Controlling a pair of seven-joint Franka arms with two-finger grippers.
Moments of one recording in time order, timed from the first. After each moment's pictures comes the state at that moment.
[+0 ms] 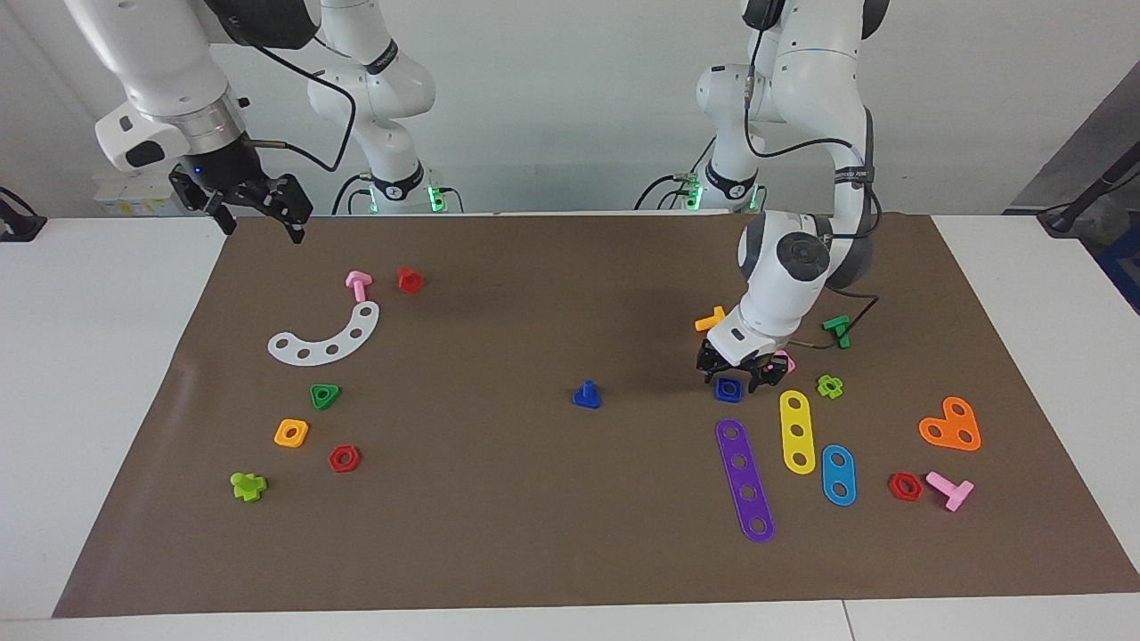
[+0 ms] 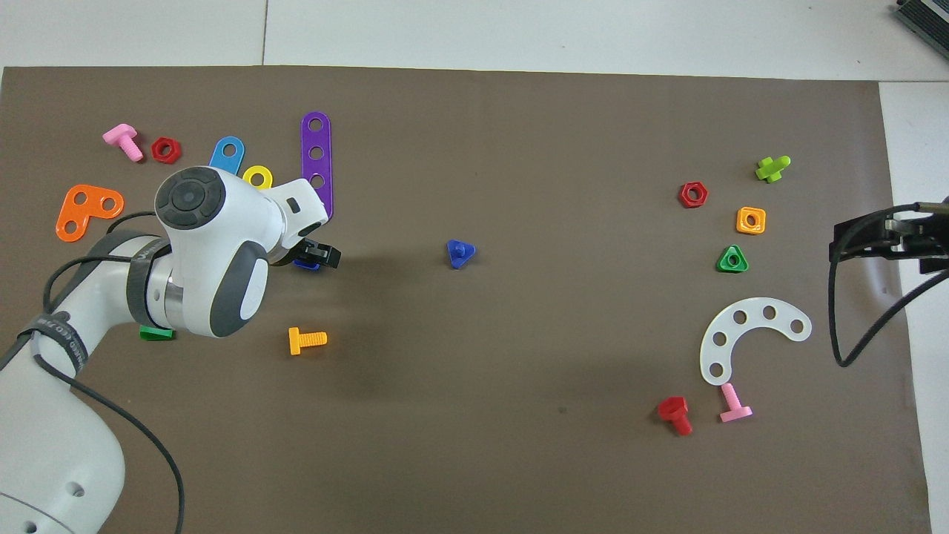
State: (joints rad) left arm -0.22 0.31 -0.07 -2.01 -0.02 2.34 0.06; right arm 0.11 -0.03 -0.12 -1.59 -0.05 1.52 0.15
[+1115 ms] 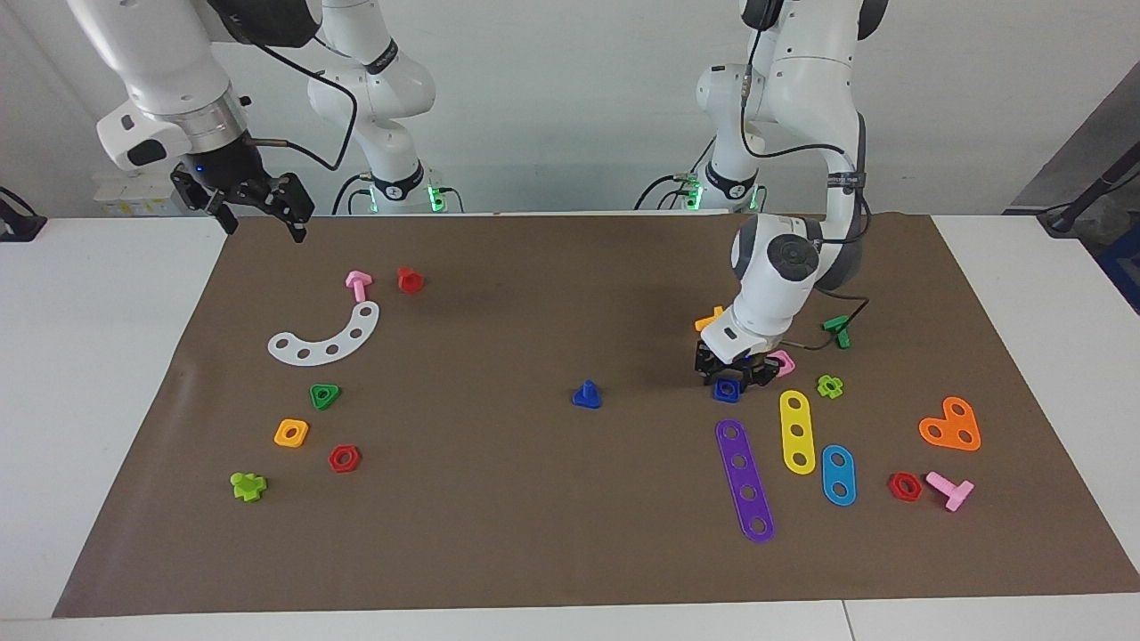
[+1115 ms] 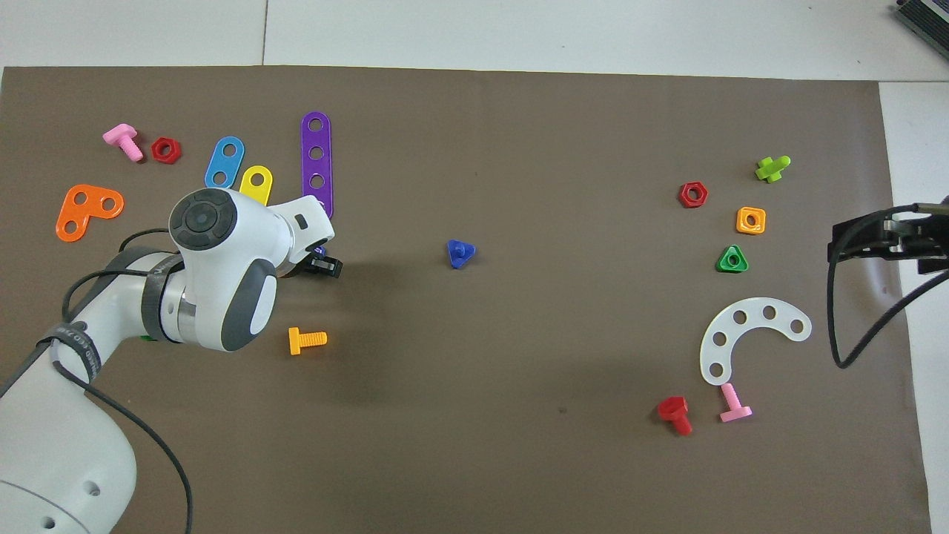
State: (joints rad) left arm -0.23 0.31 -0.07 -2.06 -0.02 2.40 0.07; right arm 0.12 -0.03 -0.12 -1.59 -0.05 1.52 0.15
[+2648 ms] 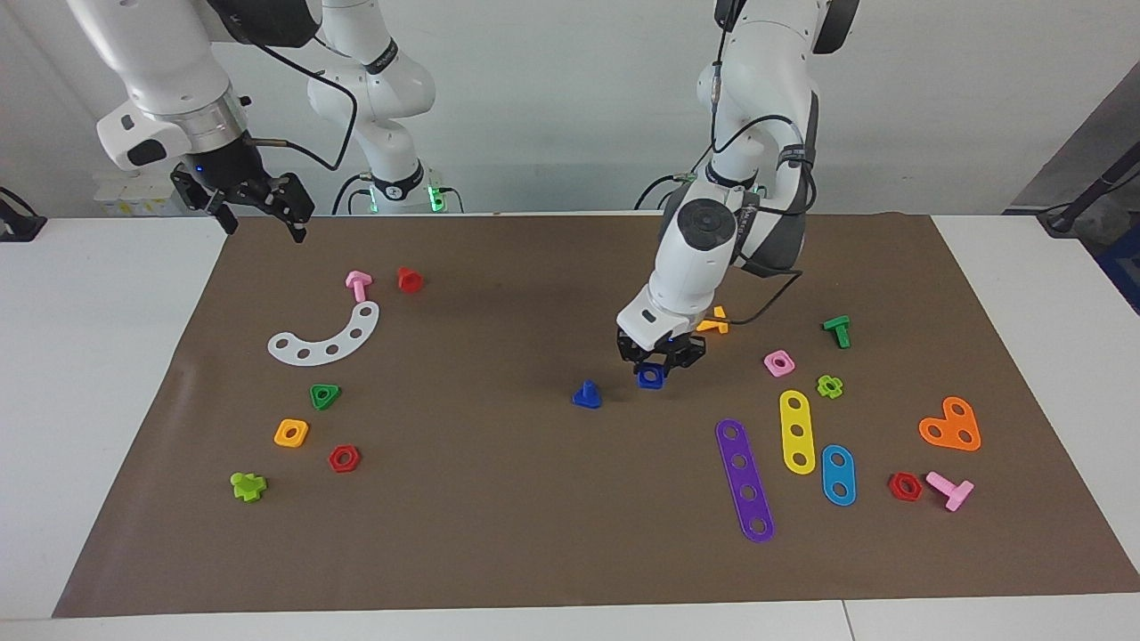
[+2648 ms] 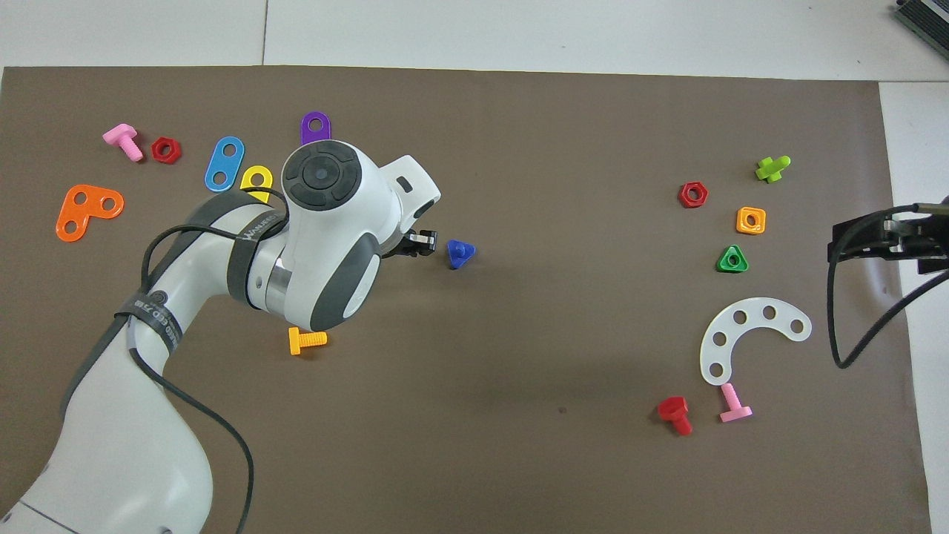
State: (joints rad) left arm -0.47 0.37 -0.07 -1.71 -0.05 2.13 -0.31; right arm 0.12 -0.03 -0.12 -1.59 -0.05 1.52 0.15
